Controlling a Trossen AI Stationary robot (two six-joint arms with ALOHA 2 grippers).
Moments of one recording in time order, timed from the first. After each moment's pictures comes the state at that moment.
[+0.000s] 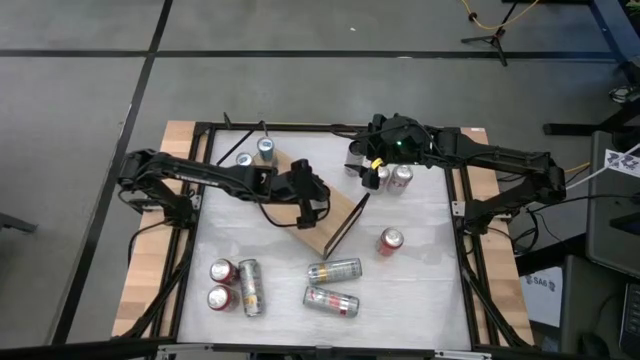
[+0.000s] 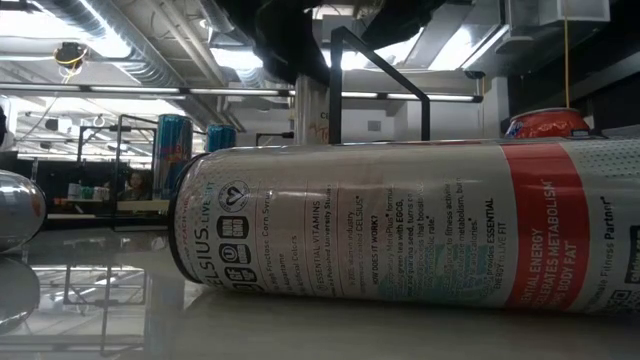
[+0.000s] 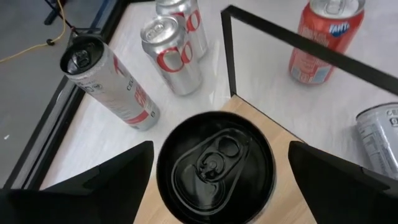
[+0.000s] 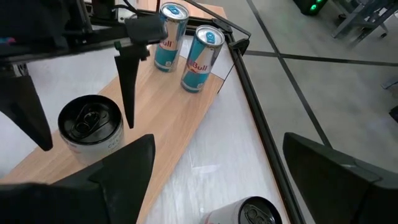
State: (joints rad) left arm -0.02 1.57 1.23 -0.38 -0.30 0.01; right arm -0.20 1.37 1.36 -0.55 0.11 -0.24
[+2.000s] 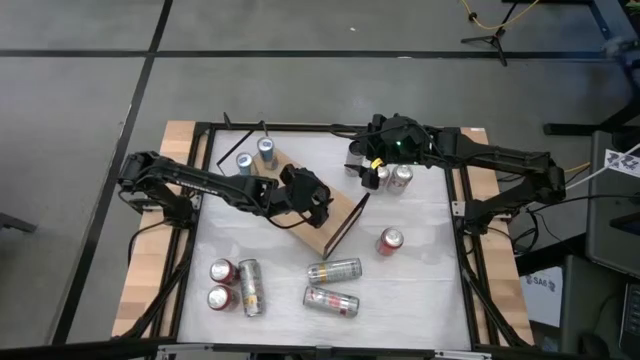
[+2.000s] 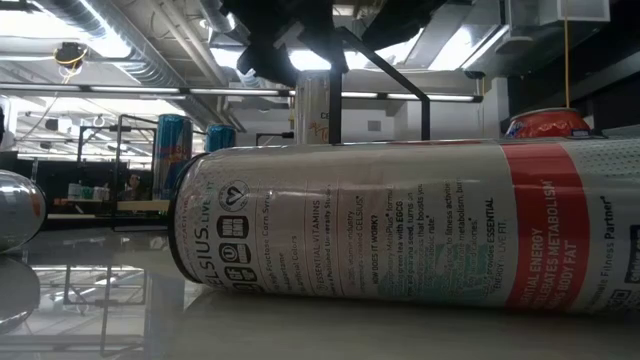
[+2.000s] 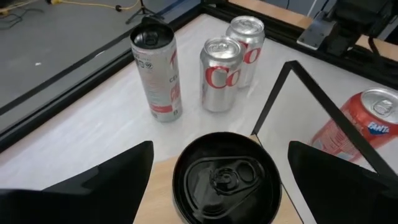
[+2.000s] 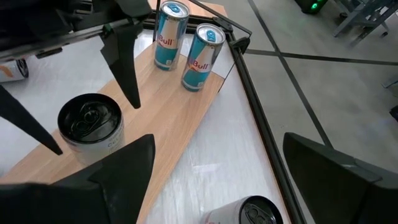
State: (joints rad) left arm -0.11 1.59 1.23 -0.33 -0.60 -0.50; right arm -0.20 1.37 1.36 -0.55 0.11 -0.24
